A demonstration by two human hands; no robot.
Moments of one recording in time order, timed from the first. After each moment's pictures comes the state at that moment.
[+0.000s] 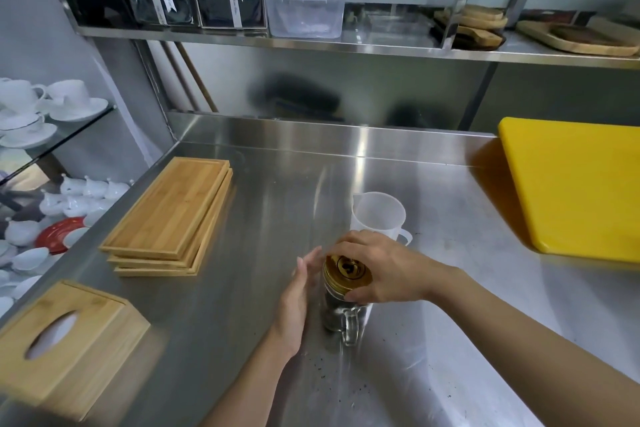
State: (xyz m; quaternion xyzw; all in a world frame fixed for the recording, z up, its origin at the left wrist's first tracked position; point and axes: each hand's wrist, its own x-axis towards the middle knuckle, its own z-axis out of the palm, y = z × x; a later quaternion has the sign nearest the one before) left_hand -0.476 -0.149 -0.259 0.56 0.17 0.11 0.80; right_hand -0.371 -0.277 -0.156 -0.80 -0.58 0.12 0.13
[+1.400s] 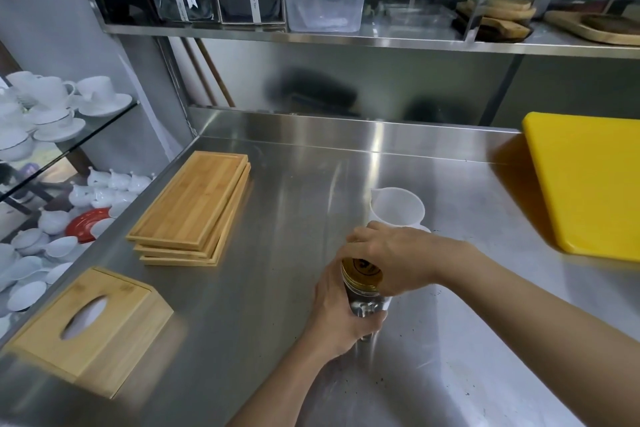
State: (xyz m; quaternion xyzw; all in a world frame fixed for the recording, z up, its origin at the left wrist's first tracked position) left_hand -0.479 -0.175 -0.263 0.83 0.18 0.13 0.51; right_hand -0.375 -0.259 -0.136 -0.78 -0.61 0.11 -0.09
